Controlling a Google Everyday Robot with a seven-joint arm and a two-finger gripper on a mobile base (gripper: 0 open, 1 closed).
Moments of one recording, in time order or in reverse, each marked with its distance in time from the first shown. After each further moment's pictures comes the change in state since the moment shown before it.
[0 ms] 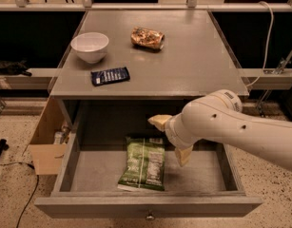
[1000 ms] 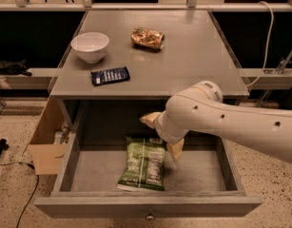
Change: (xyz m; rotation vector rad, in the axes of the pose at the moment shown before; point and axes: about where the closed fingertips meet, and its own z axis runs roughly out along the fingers) arm -0.009 -0.023 0.018 -0.052 -0.005 -0.073
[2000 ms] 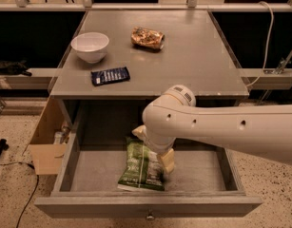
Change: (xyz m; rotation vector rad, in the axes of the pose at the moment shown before) arm -0.041 0.016 0.023 -0.167 0.014 0.036
